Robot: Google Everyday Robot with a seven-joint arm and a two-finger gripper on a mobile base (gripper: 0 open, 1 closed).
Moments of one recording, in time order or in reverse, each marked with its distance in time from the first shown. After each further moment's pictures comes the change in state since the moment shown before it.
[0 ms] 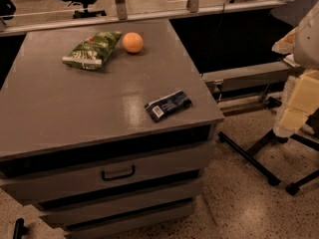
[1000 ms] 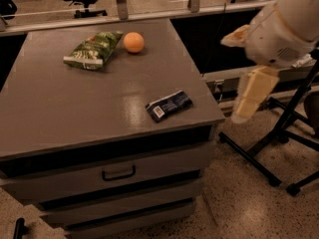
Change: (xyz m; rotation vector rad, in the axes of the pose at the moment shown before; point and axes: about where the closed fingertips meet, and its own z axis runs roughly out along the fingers) arm -0.074 -0.023 0.038 -0.011 -0.216 -0.225
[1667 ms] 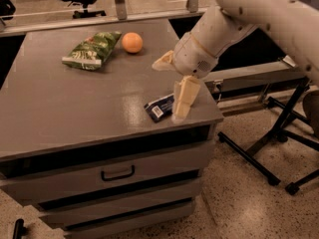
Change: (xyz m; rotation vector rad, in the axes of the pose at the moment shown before) arm -0.091 -0.021 0.135 -0.305 -0.294 -0.165
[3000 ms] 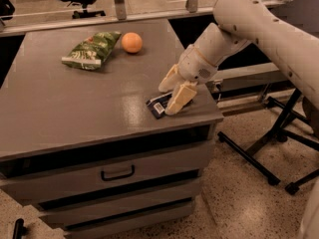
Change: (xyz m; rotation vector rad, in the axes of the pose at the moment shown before) arm 0.056 -0.030 0.027 0.002 0.009 0.084
